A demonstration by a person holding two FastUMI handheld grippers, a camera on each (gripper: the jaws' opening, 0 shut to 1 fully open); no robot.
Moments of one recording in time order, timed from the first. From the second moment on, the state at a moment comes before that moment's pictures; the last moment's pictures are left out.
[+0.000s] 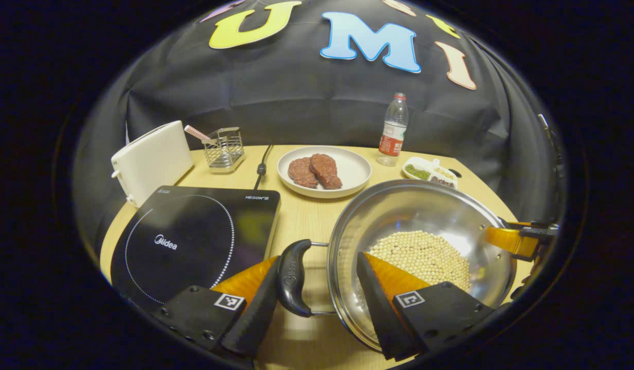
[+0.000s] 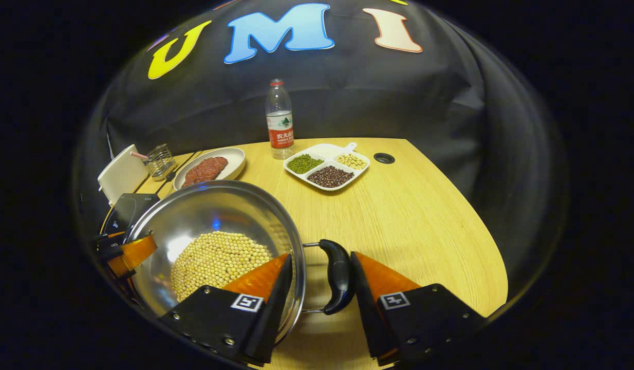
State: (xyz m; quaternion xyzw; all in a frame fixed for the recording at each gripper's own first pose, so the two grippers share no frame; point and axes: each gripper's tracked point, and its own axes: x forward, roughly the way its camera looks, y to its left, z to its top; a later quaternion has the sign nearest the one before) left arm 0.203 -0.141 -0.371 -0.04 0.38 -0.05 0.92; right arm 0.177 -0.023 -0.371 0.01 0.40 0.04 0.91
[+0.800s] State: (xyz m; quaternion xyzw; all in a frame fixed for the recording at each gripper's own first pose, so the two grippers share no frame) left arm 0.202 -0.136 -0.359 -0.03 0.37 -0.05 0.93; right arm 0.168 -0.024 -0.350 -0.03 0.39 0.04 0.92
